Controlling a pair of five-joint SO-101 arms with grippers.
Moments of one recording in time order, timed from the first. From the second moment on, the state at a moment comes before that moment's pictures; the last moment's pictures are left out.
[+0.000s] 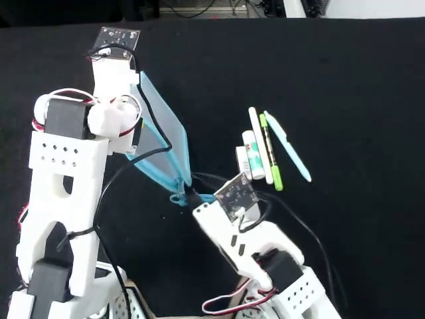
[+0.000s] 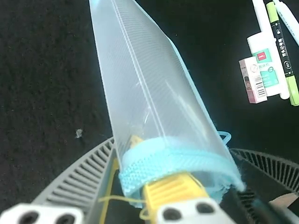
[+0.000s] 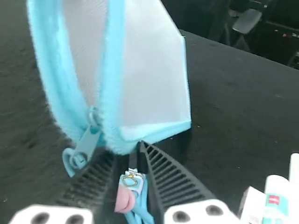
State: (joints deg) left arm 6.2 -18.4 -10.1 99.8 -0.8; right arm -34.6 -103.0 95.3 37.8 4.6
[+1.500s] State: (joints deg) left arm 6.5 -18.3 -8.1 99.8 -0.9; right arm -42.3 -103.0 85.4 50.8 4.4
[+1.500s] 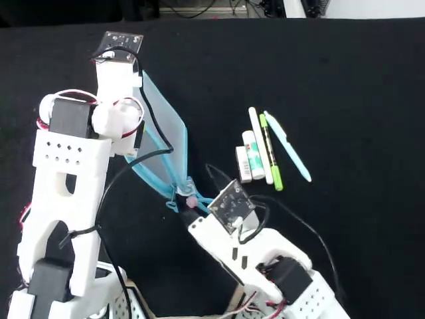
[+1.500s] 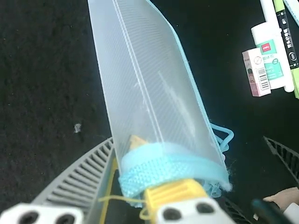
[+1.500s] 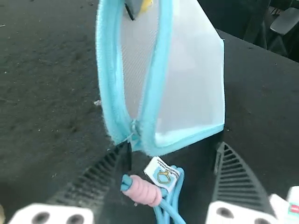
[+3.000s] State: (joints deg) left arm 13.6 -18.6 -9.8 100.2 -3.8; right arm -39.4 -103.0 96.8 30.6 12.2
